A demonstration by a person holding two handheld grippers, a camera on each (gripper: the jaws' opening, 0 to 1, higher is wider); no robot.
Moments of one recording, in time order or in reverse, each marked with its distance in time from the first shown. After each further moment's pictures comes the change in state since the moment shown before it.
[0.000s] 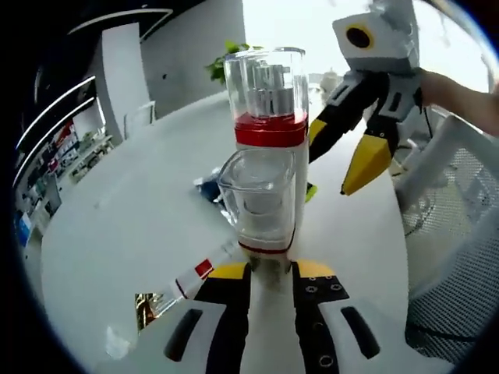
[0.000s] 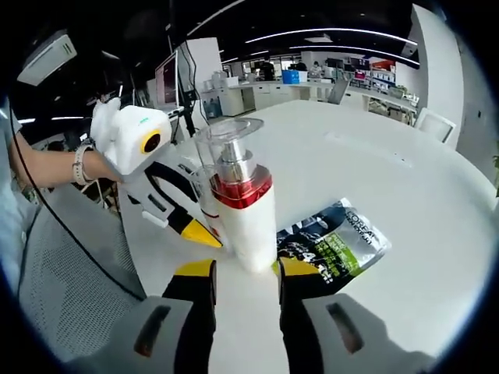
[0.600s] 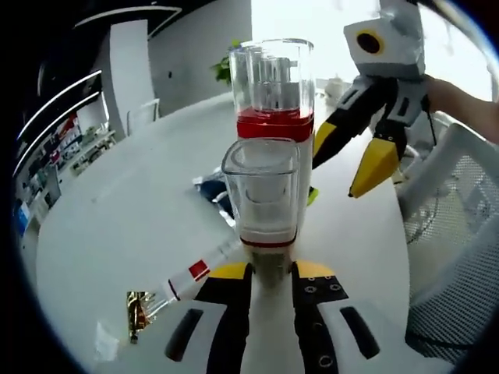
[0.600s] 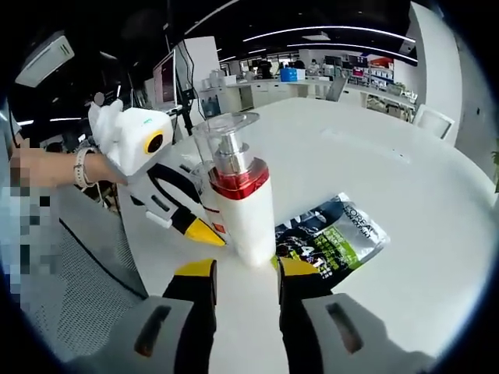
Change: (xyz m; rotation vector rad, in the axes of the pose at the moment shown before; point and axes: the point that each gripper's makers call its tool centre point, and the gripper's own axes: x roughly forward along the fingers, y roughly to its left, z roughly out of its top) left arm 0.008 -0.001 0.000 -0.035 -0.026 0.002; right arm -0.003 0.000 -0.006 0.011 0.011 -0.004
